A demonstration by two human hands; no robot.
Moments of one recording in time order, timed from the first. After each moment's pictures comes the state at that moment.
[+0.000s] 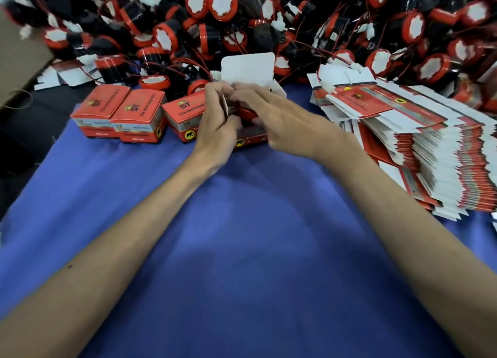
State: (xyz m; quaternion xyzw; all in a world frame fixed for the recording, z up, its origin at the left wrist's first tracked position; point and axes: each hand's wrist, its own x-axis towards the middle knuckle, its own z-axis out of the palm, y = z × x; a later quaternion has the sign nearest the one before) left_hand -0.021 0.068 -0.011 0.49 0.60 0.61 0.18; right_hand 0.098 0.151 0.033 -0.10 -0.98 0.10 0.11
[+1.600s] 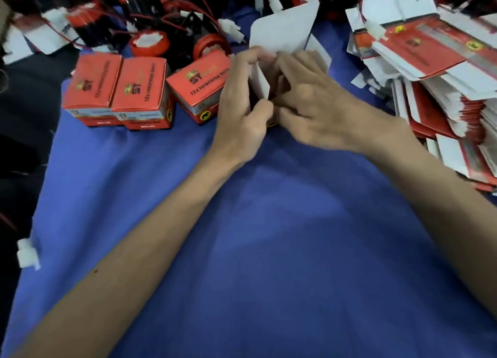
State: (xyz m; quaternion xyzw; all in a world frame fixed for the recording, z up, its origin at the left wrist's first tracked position) left_hand -0.027 0.069 -0.013 0.52 0.59 0.58 0.20; right_hand 0.086 0.144 0.023 -0.17 -0.97 0.12 0.12
